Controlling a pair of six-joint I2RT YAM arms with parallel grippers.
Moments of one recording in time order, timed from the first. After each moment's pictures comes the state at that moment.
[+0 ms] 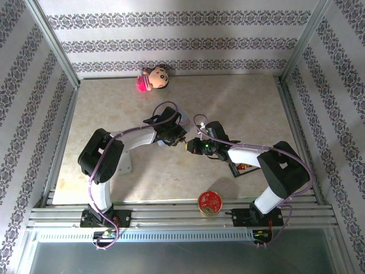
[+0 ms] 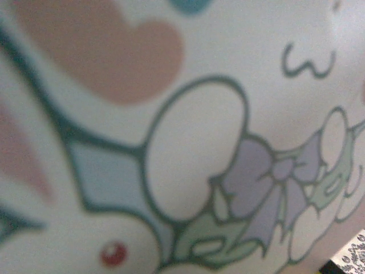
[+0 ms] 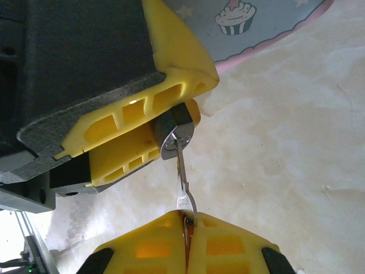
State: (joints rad) left arm -0.60 1.89 1.23 -0.31 0.26 -1.41; right arm 0.54 1.62 0.70 0.19 -0.47 0.70
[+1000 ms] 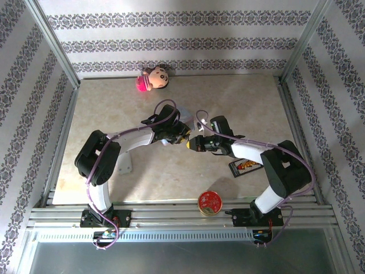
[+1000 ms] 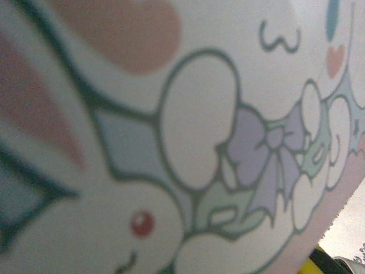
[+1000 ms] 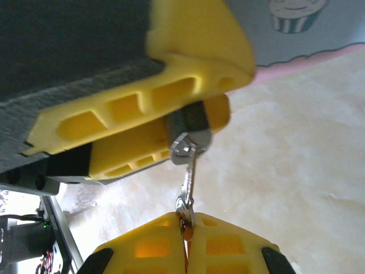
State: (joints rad) left arm -0.60 1.85 1.21 -0.21 0.35 -1.44; right arm 0.44 1.61 0.76 0.08 -0.66 0.52
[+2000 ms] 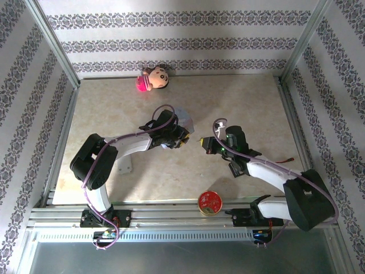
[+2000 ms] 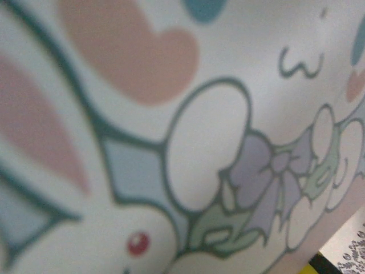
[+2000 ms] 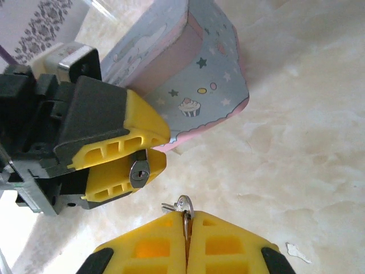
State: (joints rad) left arm -0.61 1.79 1.09 -0.11 0.34 -1.52; right arm 0.44 1.25 0.48 0.25 -0.36 0.57
